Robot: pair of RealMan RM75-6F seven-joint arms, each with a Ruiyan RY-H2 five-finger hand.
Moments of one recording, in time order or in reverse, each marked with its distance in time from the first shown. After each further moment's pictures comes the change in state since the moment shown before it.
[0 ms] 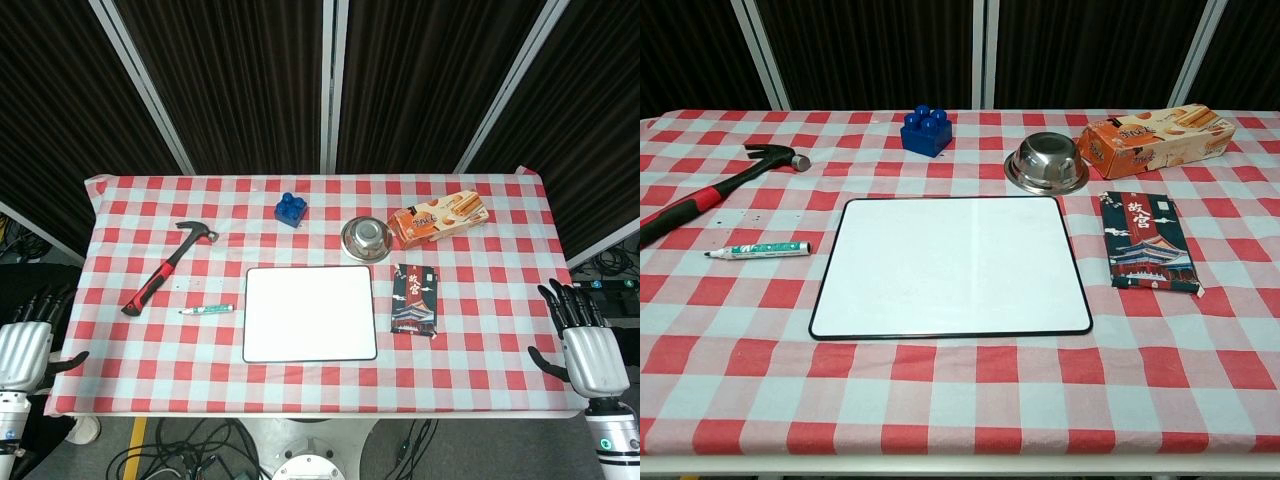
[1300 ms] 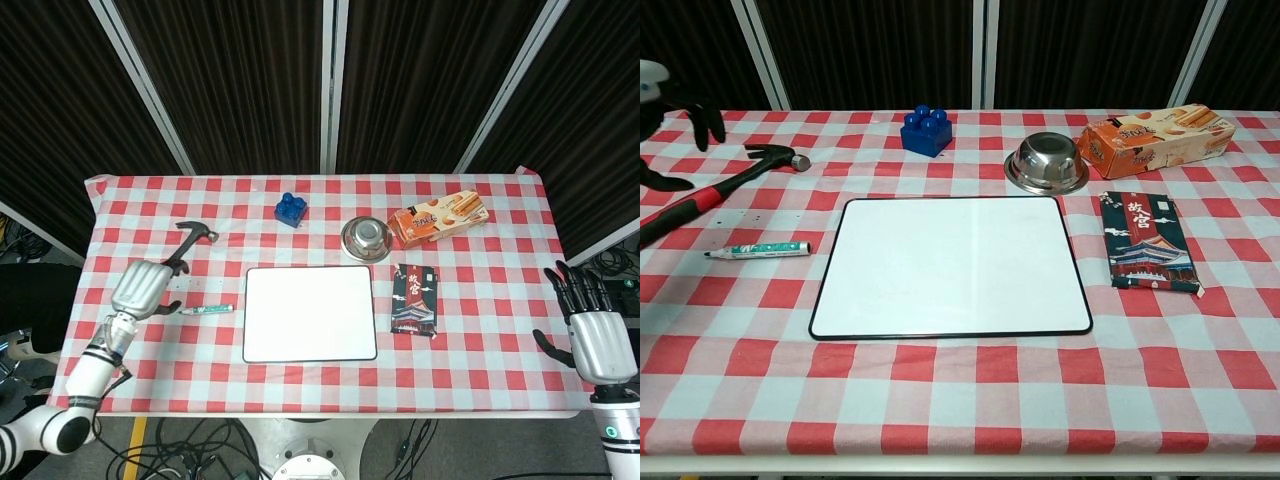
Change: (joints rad) left arm -0.425 -0.157 -0.157 -0.052 -0.269 -0.463 0.383; right arm 0.028 0.027 0.038 -0.006 0.003 0.020 0.021
